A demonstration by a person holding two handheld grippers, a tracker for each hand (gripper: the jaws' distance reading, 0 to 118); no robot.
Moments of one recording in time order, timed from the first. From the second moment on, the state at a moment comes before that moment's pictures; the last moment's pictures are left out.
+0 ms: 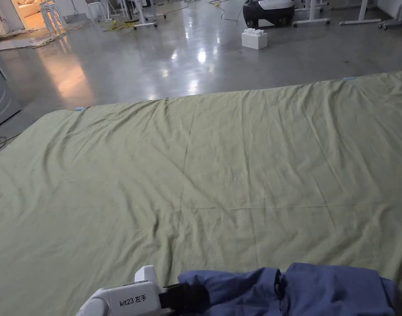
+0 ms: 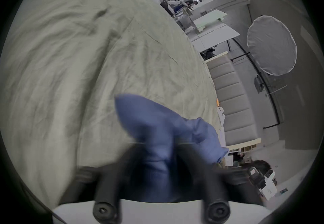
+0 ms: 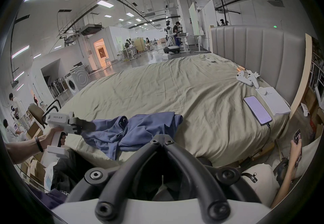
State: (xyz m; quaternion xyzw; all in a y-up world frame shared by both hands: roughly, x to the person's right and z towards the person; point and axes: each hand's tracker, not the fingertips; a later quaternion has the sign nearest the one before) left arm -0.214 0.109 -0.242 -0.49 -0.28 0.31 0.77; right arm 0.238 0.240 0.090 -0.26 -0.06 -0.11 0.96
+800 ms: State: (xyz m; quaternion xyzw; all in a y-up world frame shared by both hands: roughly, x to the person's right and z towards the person) left arm -0.212 0.247 -0.185 -0.37 -0.28 0.19 0.87; right arm 0.221 0.237 0.069 -0.25 -0.02 -0.12 0.96
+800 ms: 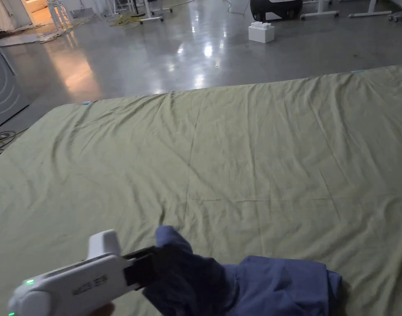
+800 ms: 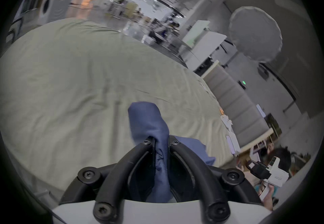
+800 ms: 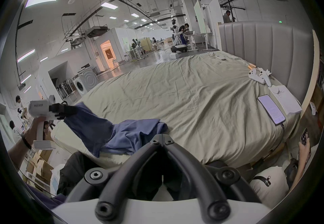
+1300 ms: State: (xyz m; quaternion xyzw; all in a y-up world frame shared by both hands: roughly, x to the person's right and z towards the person) left arm -0.009 0.216 -0.184 -0.40 -0.38 0.11 0.83; right arm 0.260 0.244 0.123 -0.26 -0.11 -0.13 0.95
